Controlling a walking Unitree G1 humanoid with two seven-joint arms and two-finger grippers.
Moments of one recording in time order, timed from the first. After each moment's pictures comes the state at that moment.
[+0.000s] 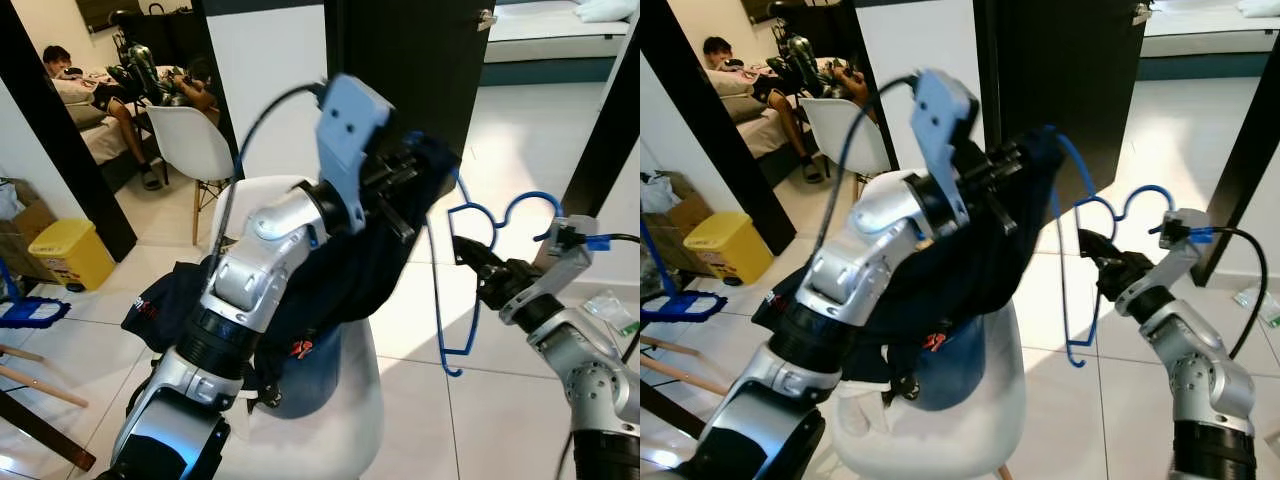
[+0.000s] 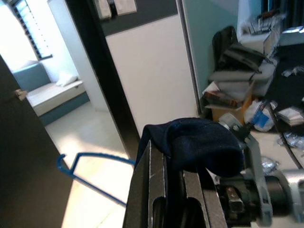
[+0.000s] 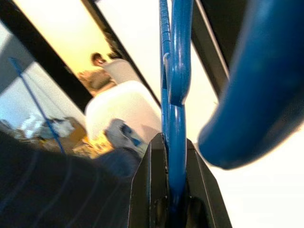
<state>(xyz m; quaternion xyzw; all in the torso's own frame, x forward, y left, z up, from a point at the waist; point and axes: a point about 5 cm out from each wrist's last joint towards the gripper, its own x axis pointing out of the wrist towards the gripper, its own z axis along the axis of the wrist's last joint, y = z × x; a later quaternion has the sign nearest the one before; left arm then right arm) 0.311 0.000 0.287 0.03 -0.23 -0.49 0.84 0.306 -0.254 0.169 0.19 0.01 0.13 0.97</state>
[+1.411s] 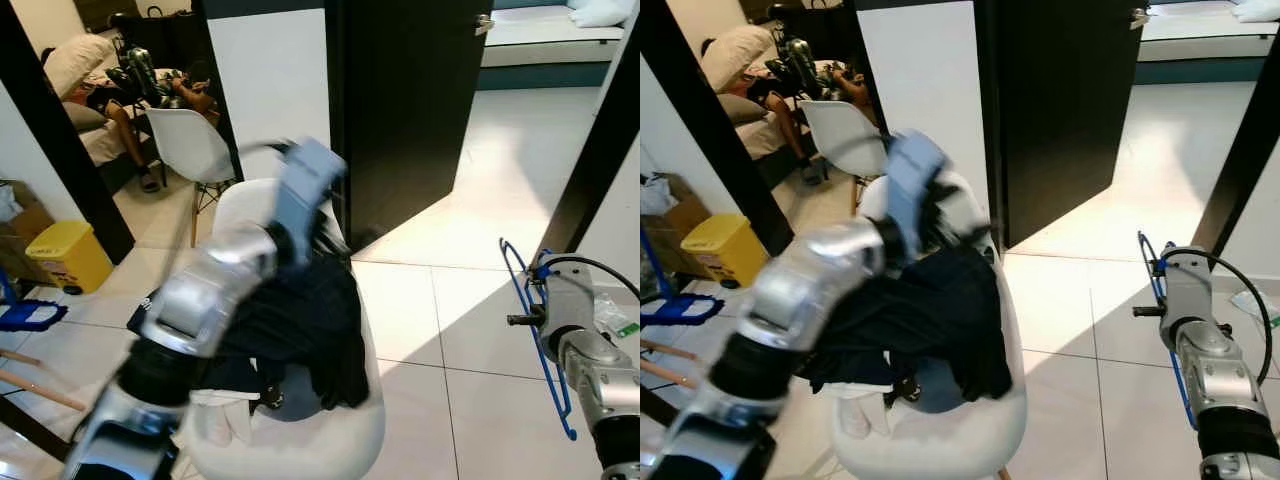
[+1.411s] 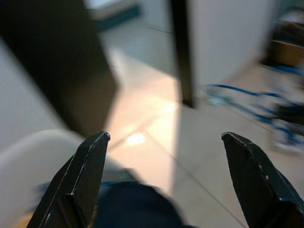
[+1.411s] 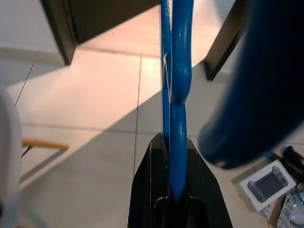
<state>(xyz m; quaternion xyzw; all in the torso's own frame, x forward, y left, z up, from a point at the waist) 0.335 0.095 0.271 0.08 -0.07 -0.31 0.95 0.308 -0.320 0.121 -0.11 0.20 -0.13 0.96</state>
